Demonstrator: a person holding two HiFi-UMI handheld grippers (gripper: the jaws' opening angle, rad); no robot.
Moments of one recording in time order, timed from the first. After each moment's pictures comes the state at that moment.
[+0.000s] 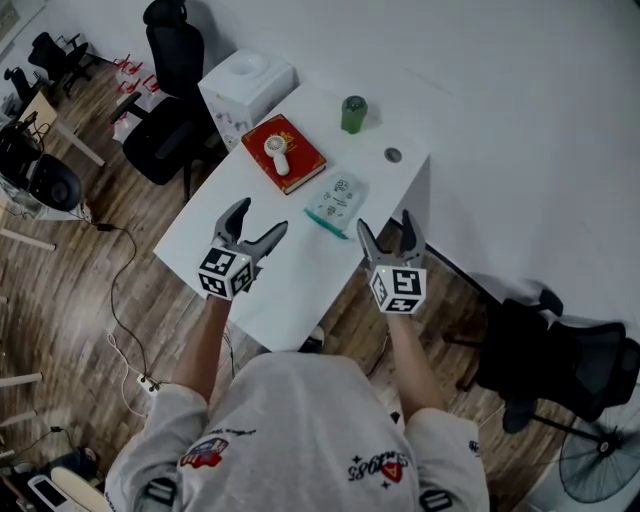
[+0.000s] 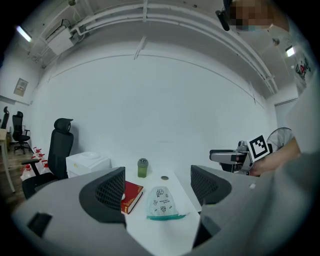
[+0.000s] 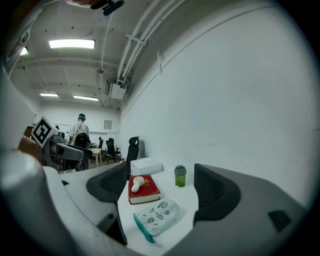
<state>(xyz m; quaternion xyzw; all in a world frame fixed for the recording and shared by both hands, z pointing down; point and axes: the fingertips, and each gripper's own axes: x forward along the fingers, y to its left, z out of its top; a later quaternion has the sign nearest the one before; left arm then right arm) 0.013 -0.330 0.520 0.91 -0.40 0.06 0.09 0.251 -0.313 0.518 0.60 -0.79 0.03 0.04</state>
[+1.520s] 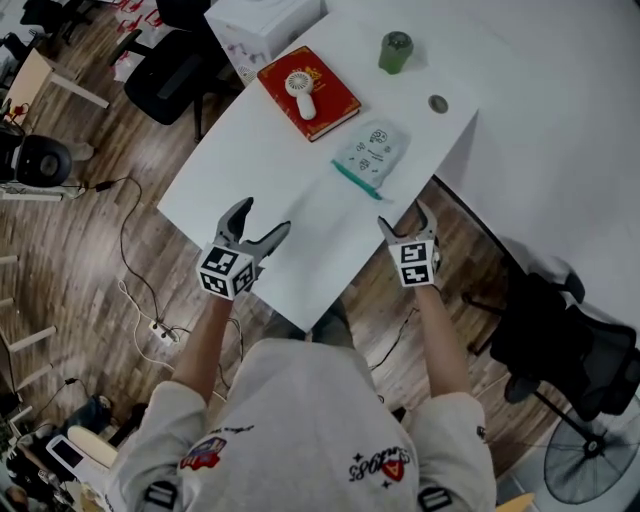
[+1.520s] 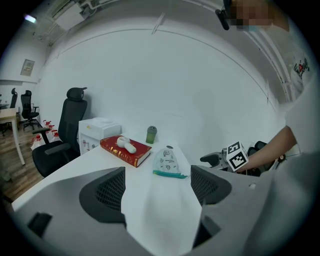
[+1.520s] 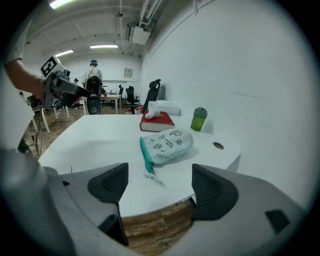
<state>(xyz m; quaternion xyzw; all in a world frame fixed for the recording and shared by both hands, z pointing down) -0.041 -0.301 0.660 0.88 -0.41 0.14 0.21 0.241 -0.313 0.759 0.49 -0.80 0.10 0.34</state>
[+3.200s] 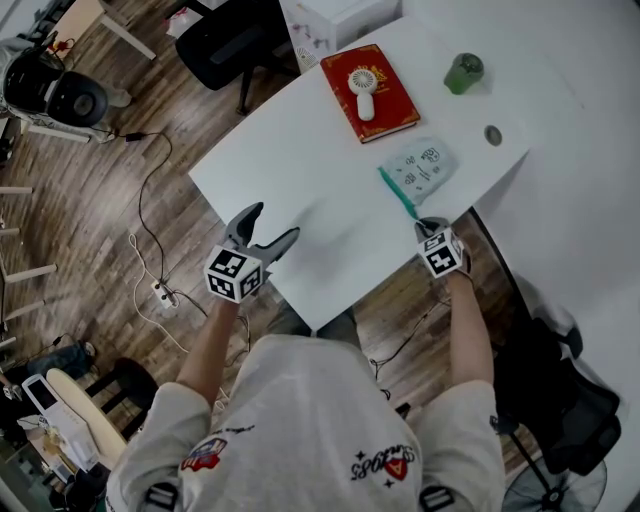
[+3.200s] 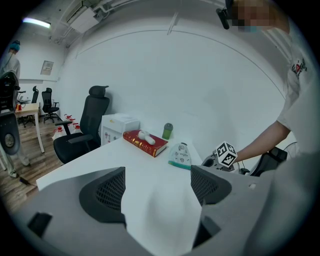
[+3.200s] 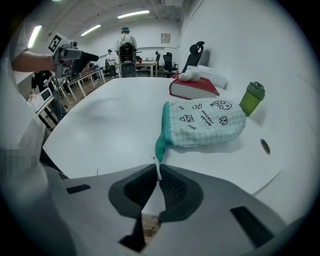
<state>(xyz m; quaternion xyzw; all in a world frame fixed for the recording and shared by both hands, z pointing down) -0.113 -0.269 0.679 0.83 -0.48 0.14 0.24 0.217 -0.324 0.854 0.25 -0.81 0.13 0.52</state>
